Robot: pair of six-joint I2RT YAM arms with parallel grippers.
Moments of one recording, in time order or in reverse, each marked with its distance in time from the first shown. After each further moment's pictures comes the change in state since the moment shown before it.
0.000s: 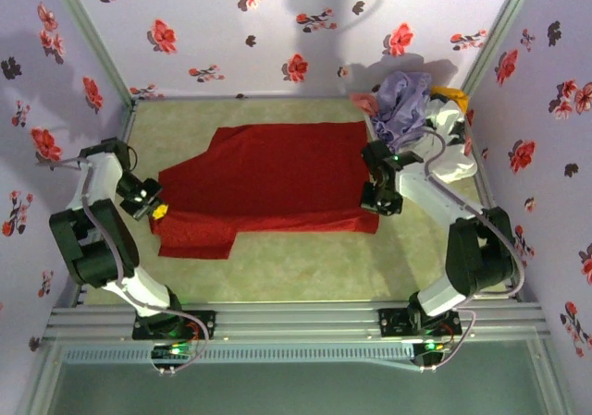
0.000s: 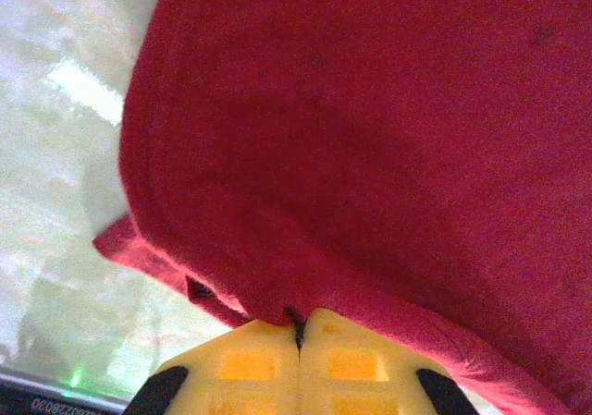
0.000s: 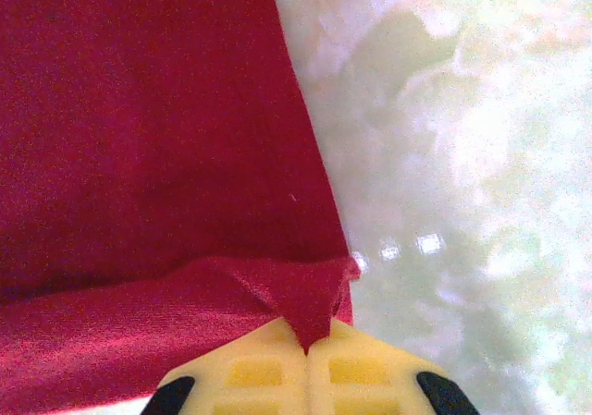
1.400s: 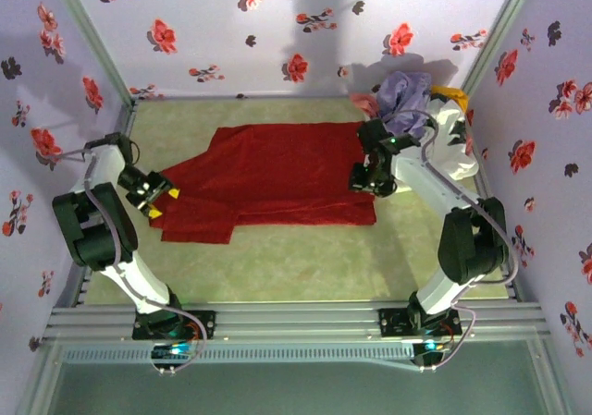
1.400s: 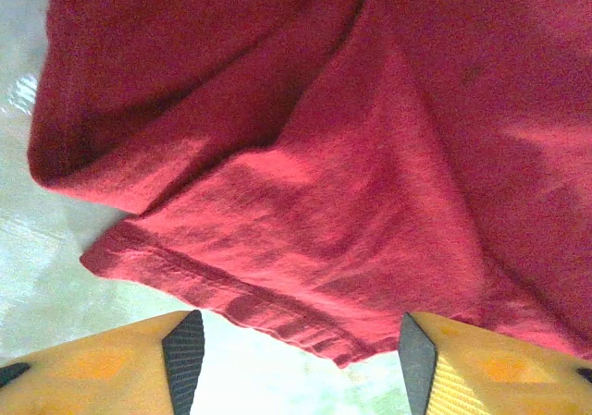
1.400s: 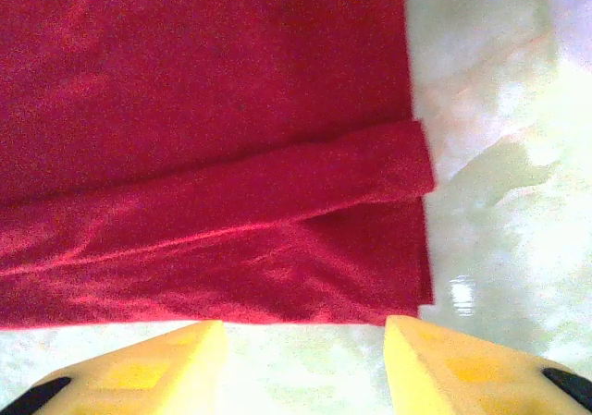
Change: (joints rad) left arm -0.011 0.108 0.040 0.056 0.068 0.057; right arm 0.024 0.072 0.158 0.011 -0.093 -0.099
